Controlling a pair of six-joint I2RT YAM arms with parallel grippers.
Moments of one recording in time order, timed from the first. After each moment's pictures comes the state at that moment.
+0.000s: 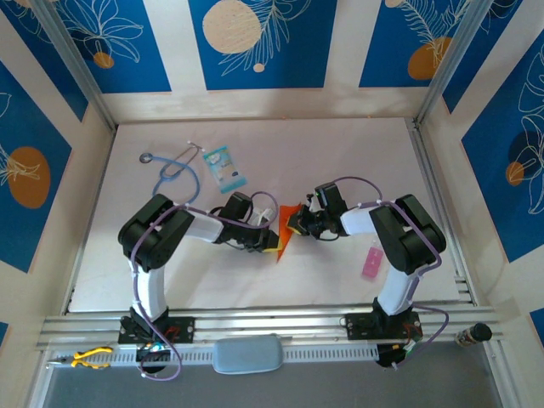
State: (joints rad) left arm -0.63 1.94 0.84 0.18 0.89 -0.69; right arm 0.43 1.78 0.72 0.16 -0.59 0.94
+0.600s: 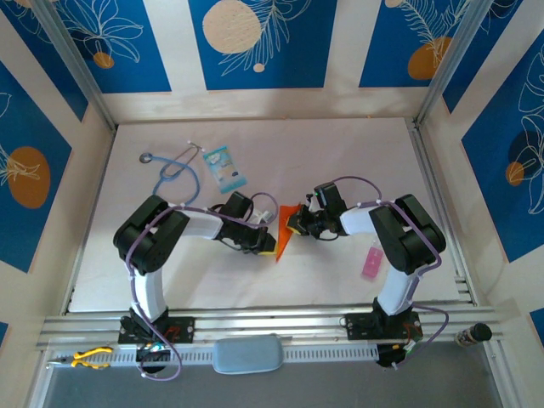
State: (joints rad) left arm -0.63 1.90 0.88 -0.05 0.86 -0.57; right arm 0.43 1.78 0.73 0.15 -0.58 0.94
